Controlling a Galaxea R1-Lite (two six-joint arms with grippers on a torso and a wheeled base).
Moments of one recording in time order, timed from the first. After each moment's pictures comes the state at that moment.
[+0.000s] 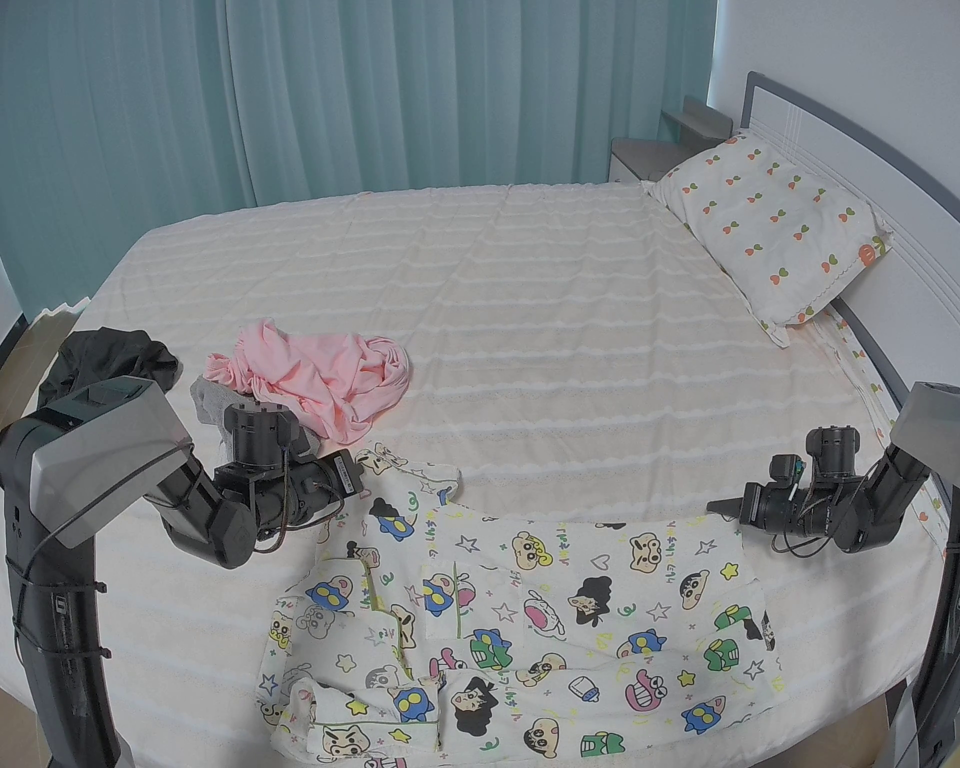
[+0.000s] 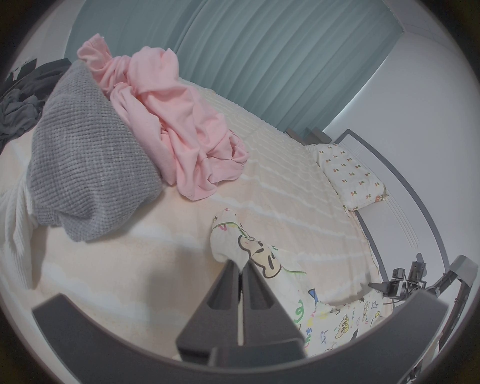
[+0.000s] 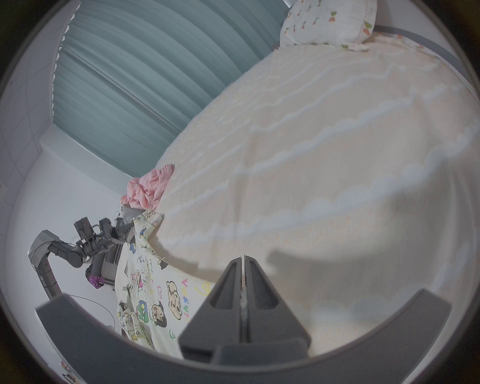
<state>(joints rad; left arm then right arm) -0.20 2.30 -0.97 -0.89 -0.16 -0.51 -0.07 2.29 -0.83 -0.87 0.62 0.30</state>
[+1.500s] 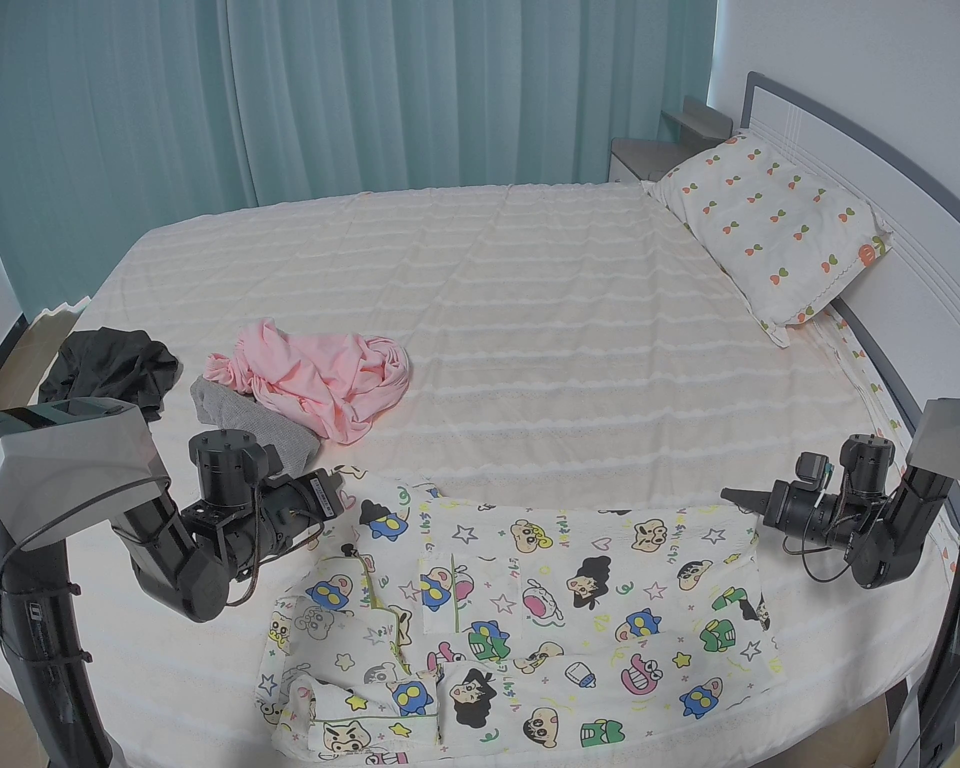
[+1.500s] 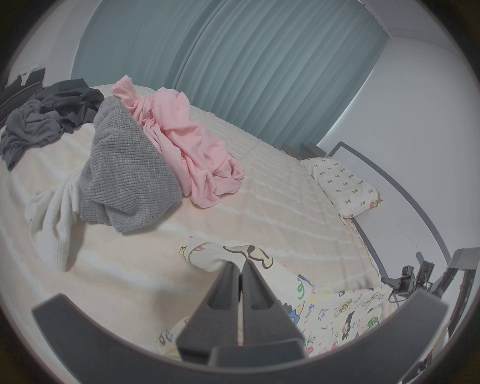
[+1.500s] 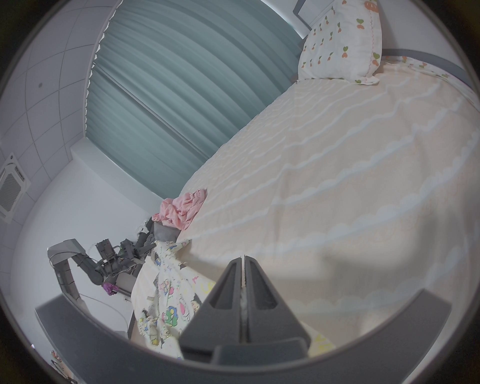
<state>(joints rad) -0.23 2.18 -0.65 -1.19 -0.09 -0.49 -0.11 2.22 -0.56 -1.27 0.76 0.41</state>
